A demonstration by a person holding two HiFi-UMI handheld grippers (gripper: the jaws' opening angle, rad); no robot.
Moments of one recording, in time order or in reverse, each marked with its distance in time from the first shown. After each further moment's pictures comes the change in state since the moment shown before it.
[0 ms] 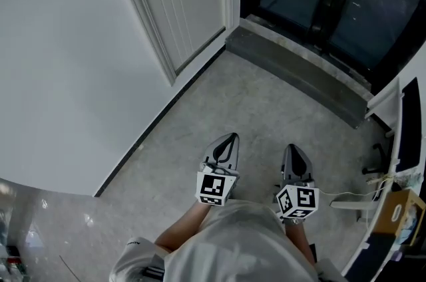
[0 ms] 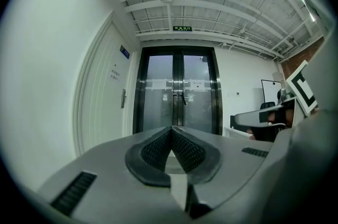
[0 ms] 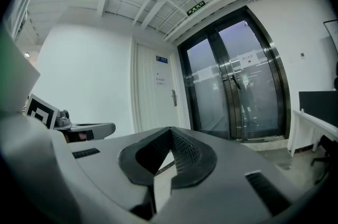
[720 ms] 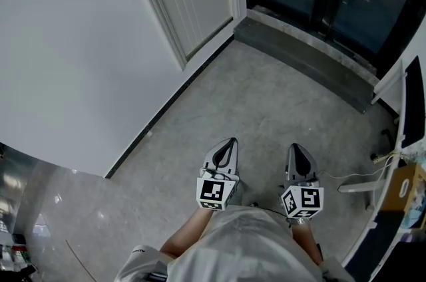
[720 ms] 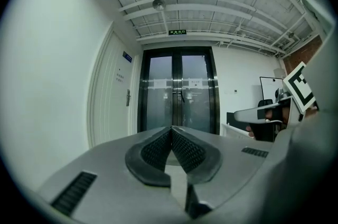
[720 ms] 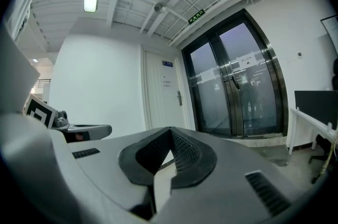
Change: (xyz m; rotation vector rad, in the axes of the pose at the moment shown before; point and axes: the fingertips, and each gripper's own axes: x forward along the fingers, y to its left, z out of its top) left arm -0.152 -0.126 -0.021 0.008 0.029 0.076; right arm -0.182 -0.009 -0.024 0.004 0.002 0.080
